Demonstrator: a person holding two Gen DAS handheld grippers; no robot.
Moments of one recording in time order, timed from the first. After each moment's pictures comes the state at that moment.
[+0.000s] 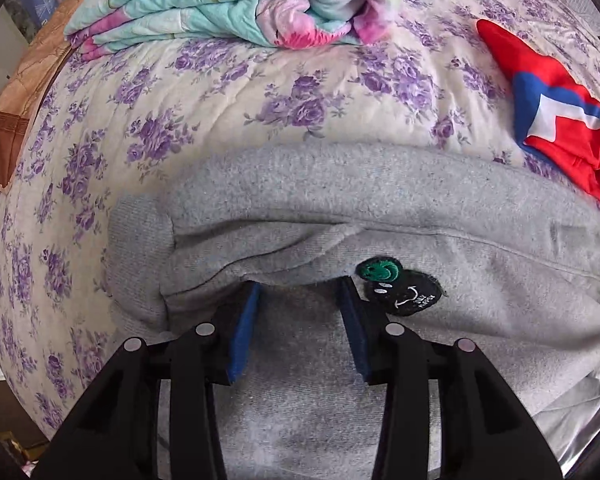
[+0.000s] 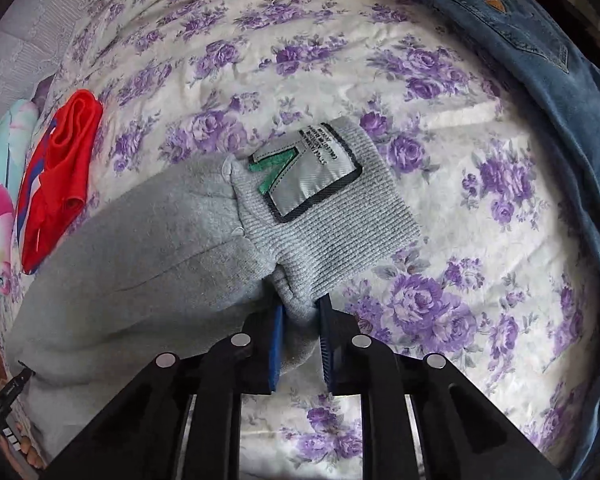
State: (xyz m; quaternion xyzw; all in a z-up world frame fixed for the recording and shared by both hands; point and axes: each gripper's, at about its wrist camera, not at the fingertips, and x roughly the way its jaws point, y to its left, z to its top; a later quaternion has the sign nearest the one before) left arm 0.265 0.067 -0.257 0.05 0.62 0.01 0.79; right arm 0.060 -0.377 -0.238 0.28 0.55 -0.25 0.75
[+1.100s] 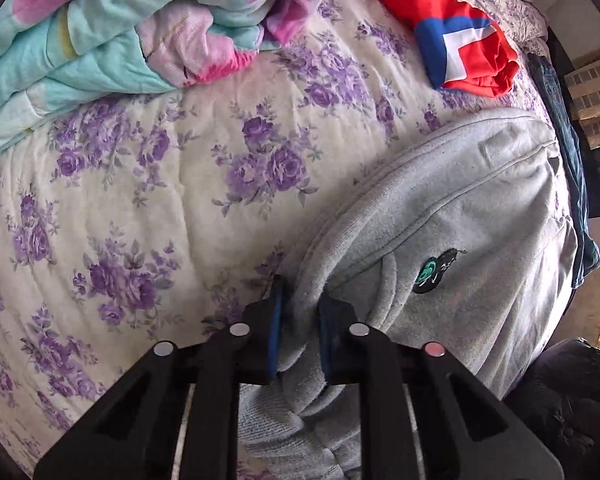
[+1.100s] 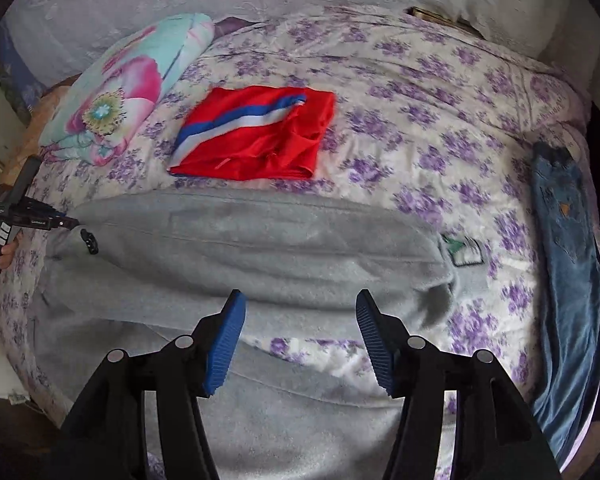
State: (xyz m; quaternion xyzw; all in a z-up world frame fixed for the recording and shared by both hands) left arm 0.345 0.113 -0.256 0.12 0.66 -0.32 0.67; right arm 0.108 -0.206 -0.095 0.08 0.56 -0.06 0.82
